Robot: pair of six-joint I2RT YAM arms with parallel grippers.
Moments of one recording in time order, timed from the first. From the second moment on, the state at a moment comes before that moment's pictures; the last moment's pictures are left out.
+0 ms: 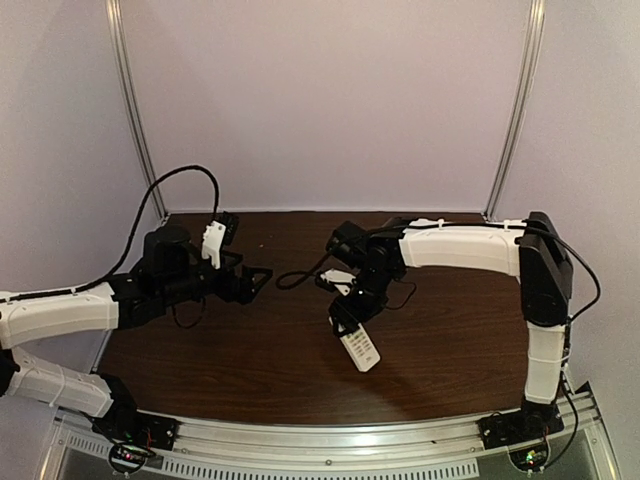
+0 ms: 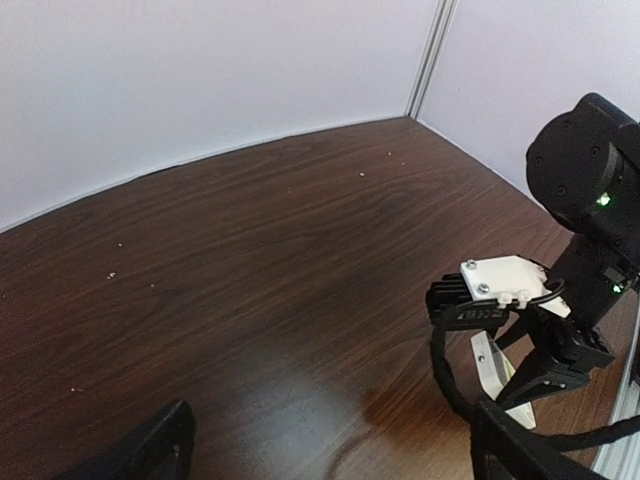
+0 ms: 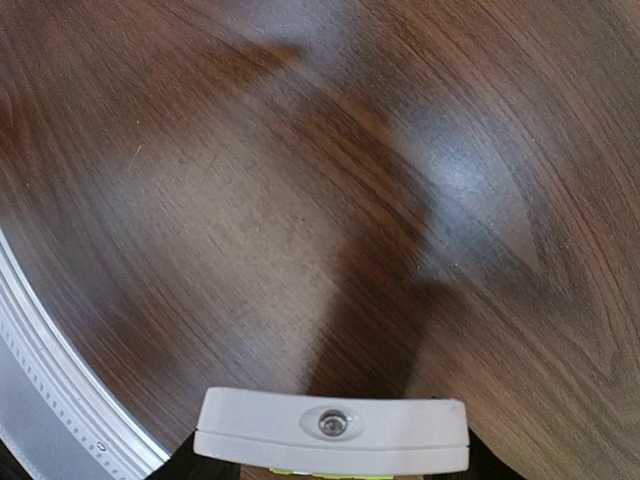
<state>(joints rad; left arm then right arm) -0.72 1.14 0.65 0.16 0.06 -0.19 0.89 1.97 1.57 -0.90 -0.19 0.15</state>
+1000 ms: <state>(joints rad) -0.62 1.16 0.53 0.24 0.09 -0.26 0.89 2.22 1.76 -1.03 -0.15 0.14</state>
